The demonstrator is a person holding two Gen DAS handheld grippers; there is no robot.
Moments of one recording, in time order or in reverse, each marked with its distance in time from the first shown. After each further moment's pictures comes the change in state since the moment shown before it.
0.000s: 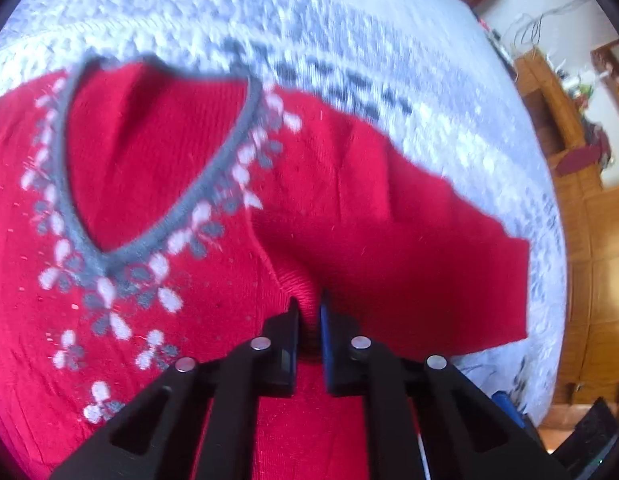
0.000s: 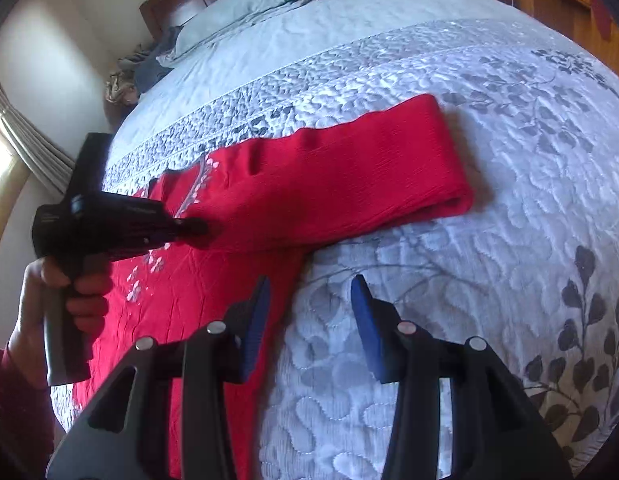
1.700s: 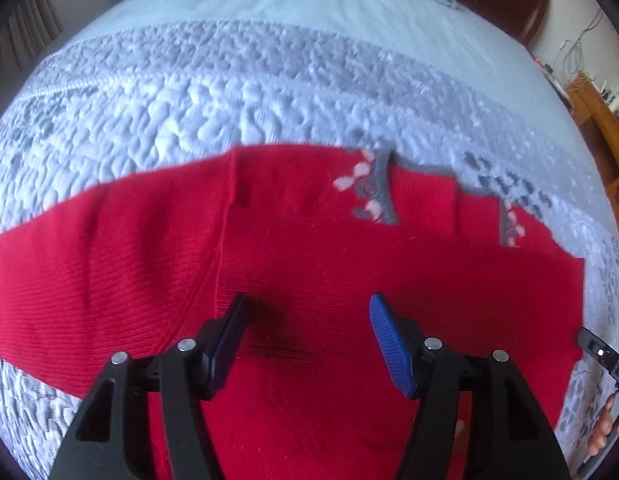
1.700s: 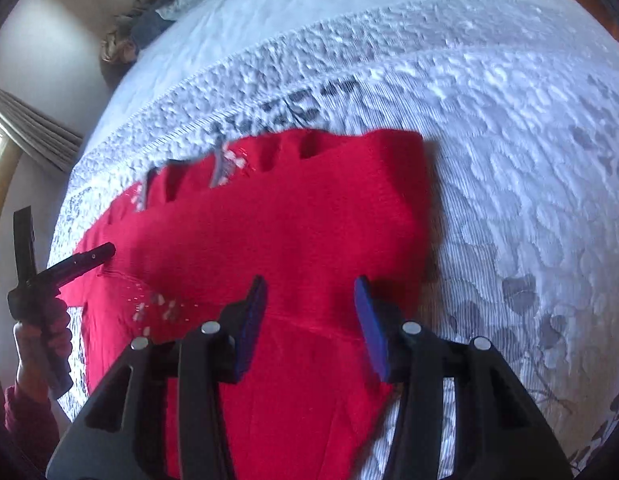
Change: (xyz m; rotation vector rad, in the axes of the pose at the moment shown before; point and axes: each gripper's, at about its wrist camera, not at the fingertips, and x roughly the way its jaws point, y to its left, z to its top) left arm -0.070 0.178 0.038 0.000 -0.141 0.293; right arm 0.101 0.063 0.079 -0.037 0.225 0.013
